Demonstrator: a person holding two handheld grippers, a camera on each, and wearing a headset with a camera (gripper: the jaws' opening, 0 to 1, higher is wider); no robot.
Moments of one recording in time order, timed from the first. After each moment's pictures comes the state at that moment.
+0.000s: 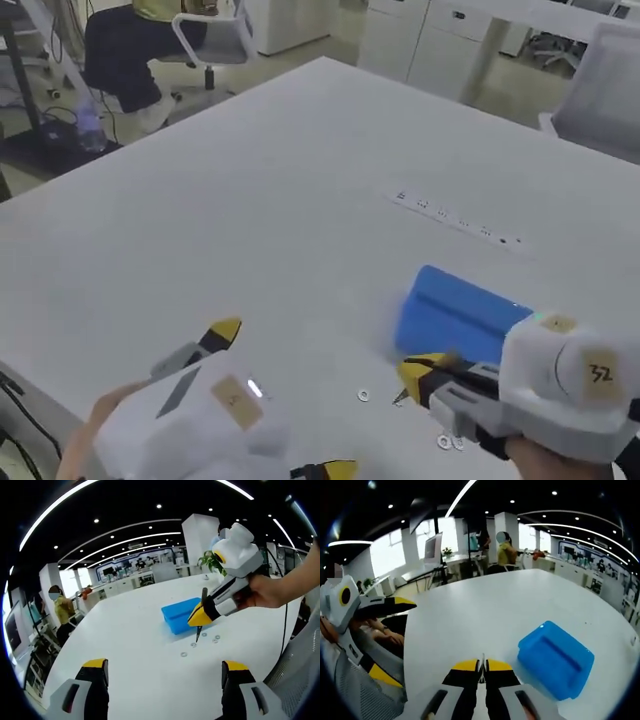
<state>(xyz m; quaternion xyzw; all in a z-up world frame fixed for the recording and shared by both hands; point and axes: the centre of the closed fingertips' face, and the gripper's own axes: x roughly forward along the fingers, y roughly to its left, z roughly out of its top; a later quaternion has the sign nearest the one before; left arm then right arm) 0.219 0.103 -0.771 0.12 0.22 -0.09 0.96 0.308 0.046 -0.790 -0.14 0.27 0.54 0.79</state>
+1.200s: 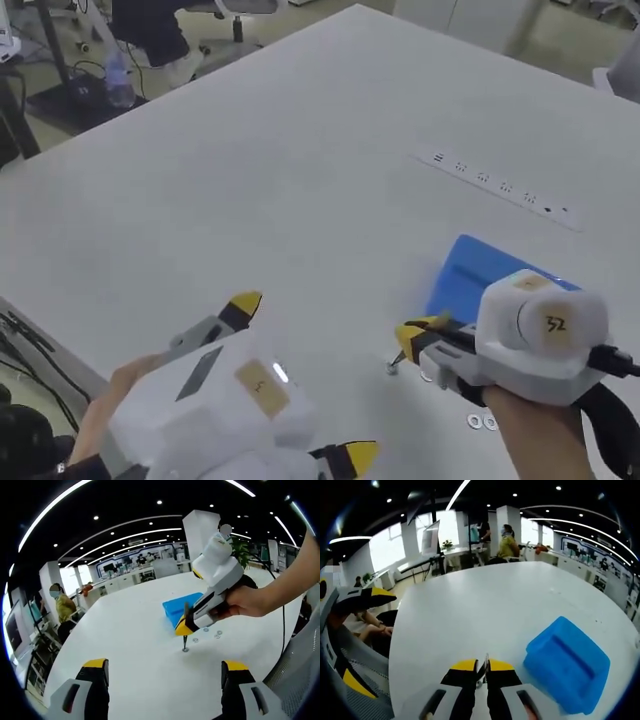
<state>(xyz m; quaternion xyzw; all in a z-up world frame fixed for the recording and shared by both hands) 0.219 0.106 -0.779 0.12 0.24 -0.08 0.96 0.324 0.077 -0.831 -0.16 0.29 0.54 0.78</state>
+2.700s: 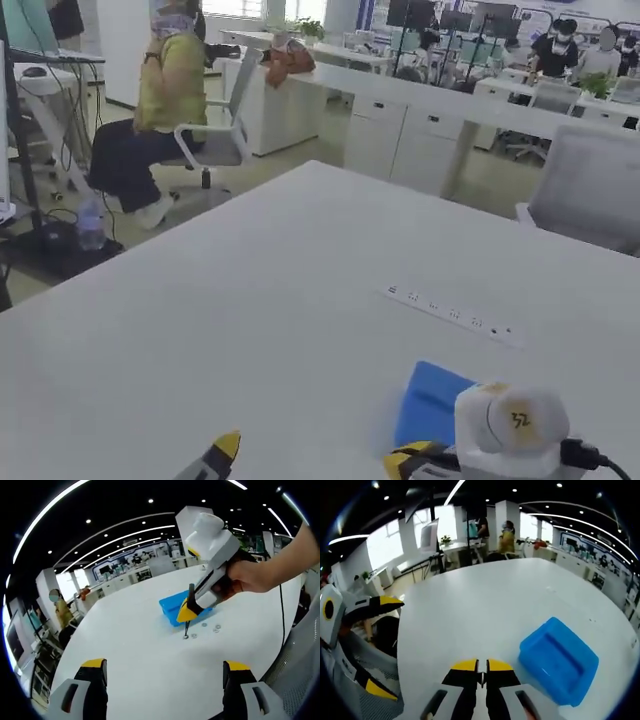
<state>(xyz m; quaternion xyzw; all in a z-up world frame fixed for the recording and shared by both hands) 0.217 0.102 -0.784 0.16 0.25 -0.09 0.95 0.317 0.059 -0.796 -0.15 0.31 0.52 0.78</state>
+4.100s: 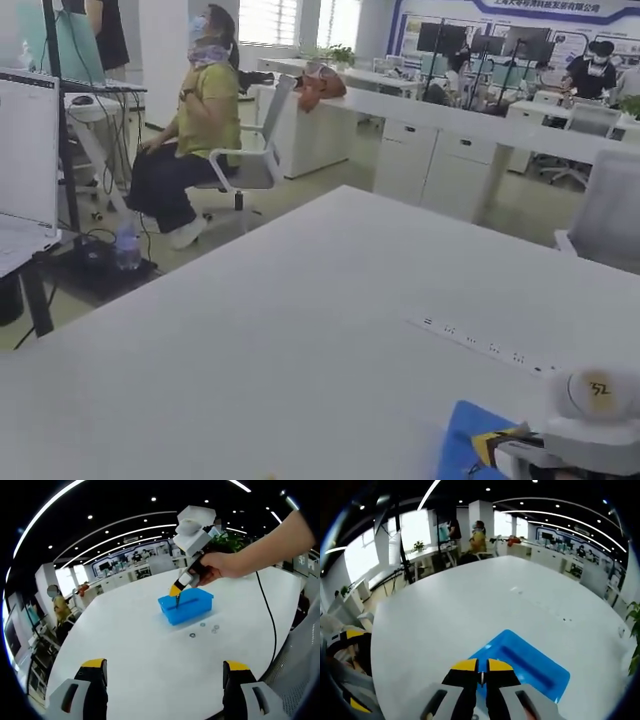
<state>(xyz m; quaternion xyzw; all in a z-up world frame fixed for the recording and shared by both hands) 0.217 0.102 -0.787 0.14 0.26 -0.10 0.95 0.425 0.042 -0.798 -0.15 0.32 0.43 0.83</state>
